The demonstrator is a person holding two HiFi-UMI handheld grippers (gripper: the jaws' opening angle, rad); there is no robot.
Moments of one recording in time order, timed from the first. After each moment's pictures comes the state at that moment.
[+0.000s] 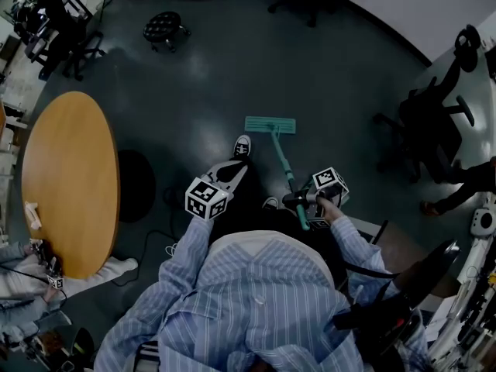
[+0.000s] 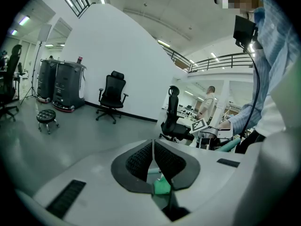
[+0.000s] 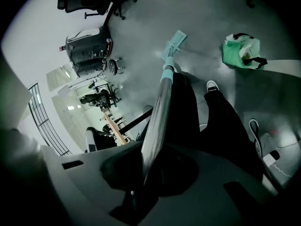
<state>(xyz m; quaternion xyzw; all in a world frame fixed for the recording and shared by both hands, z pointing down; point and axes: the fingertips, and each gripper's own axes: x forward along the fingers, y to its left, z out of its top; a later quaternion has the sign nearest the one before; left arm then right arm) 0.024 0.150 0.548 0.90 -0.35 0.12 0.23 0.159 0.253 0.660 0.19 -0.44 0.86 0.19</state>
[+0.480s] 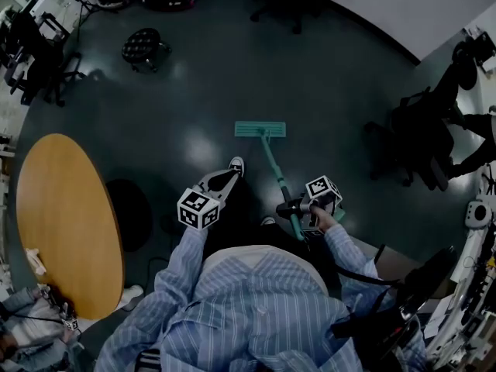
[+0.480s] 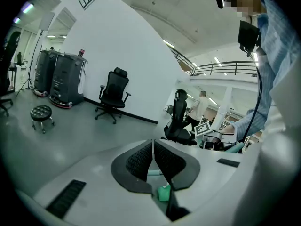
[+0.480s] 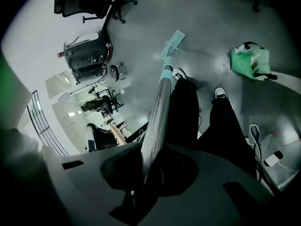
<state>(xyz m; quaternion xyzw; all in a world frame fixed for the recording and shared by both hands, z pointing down) -0.009 0.019 0.556 0.90 -0.33 0.10 0.26 0.125 0.142 0.655 0.20 -0.42 0.87 0.17</state>
